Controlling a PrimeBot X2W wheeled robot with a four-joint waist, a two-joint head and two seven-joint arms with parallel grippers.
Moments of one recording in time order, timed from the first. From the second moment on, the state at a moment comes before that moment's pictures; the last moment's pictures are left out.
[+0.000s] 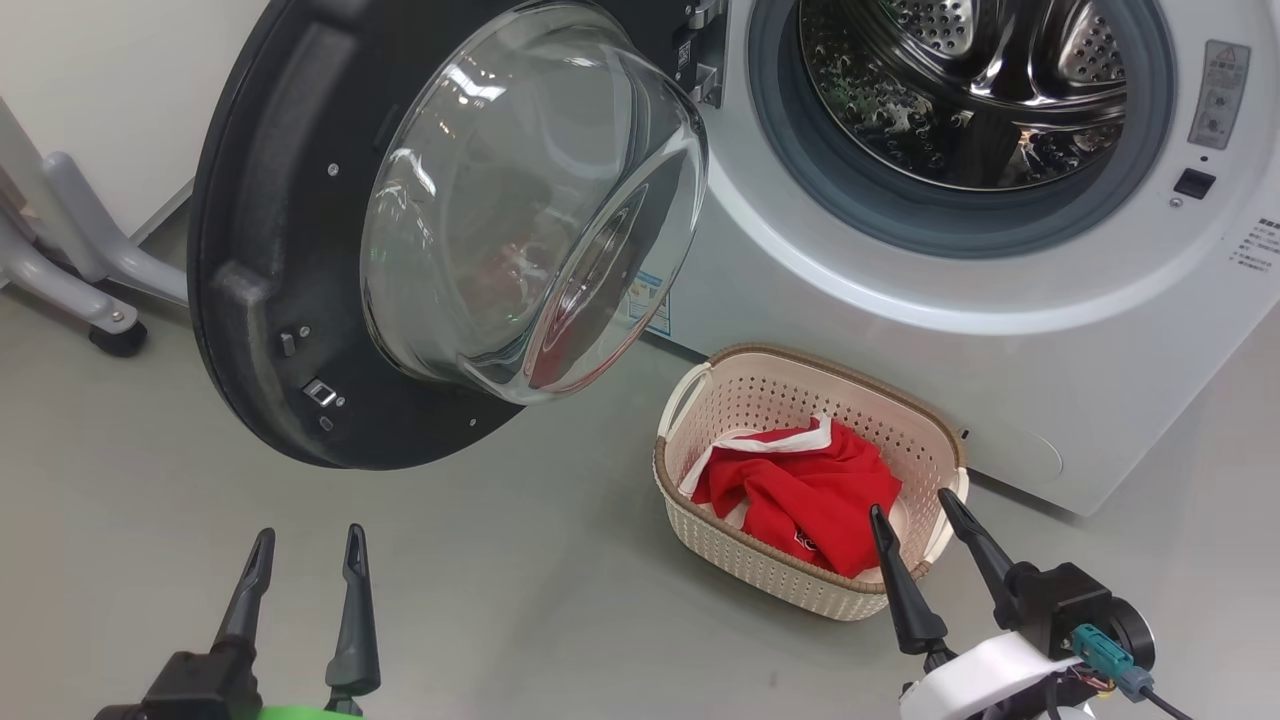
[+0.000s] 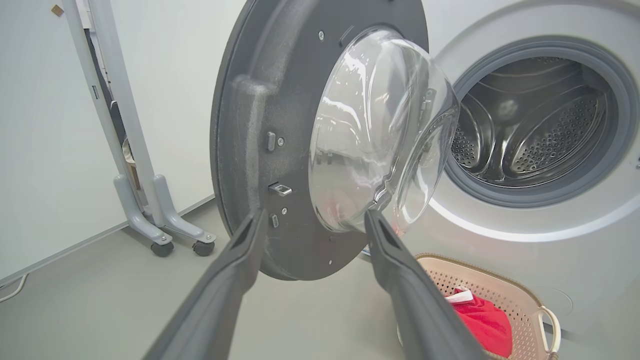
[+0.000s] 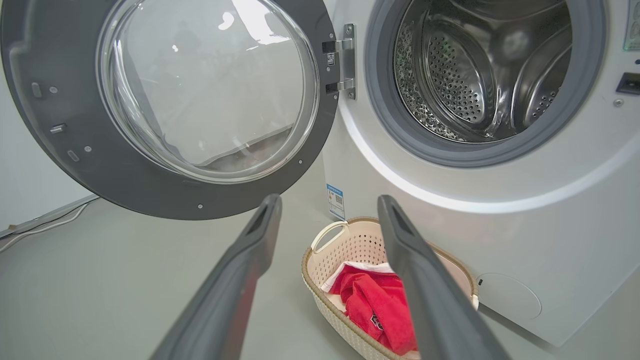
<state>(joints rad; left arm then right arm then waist) 0.19 0.06 -0.13 -0.14 -0.27 0.11 -0.13 0.04 -0.04 0.23 0.21 0.24 0.07 -0.26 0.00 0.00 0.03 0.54</state>
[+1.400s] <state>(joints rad) 0.10 0.05 0.07 -0.40 -1.32 -0.08 -0.23 0.01 -0.05 0.23 0.22 0.24 0.07 -0.26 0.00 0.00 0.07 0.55</state>
